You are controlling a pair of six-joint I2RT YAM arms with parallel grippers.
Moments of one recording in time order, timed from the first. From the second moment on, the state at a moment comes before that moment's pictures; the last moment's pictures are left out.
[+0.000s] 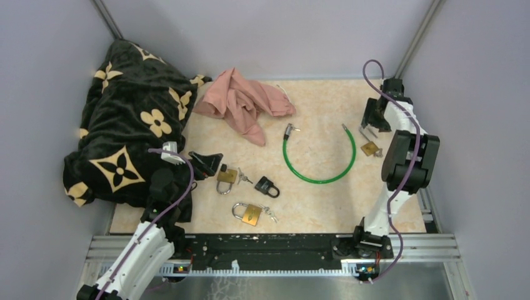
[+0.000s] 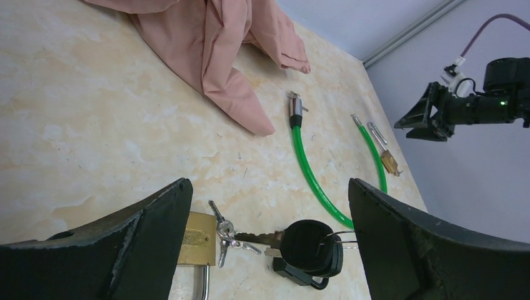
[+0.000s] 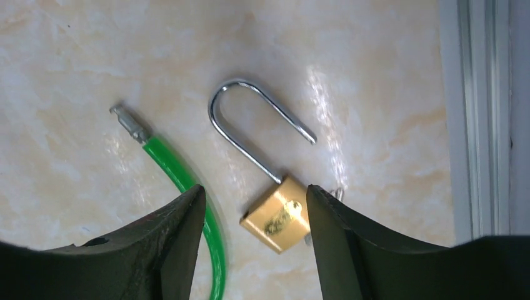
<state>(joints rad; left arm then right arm) -0.29 0.52 0.20 0.27 0.10 -0.69 -0.20 1.84 1.43 -0.62 0.05 0.12</state>
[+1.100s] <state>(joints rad) -0.32 0.71 0.21 0.52 0.52 -0.62 -0.07 1.62 1.04 -0.47 -0.02 -0.13</state>
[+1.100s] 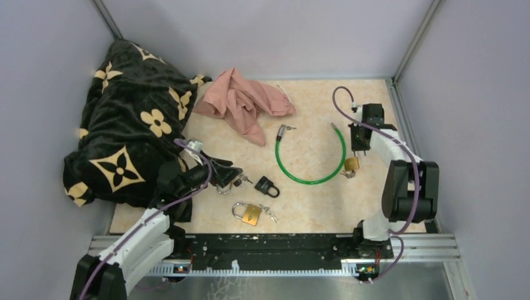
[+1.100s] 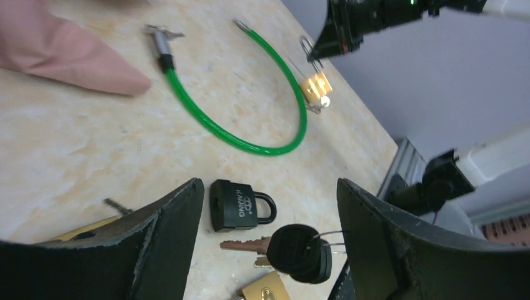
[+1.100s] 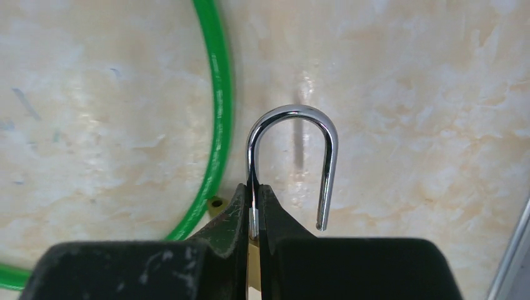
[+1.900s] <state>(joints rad) -0.75 1.36 0.51 0.49 0.91 0.55 0.26 1.05 0.62 -0.29 -0.34 0.21</state>
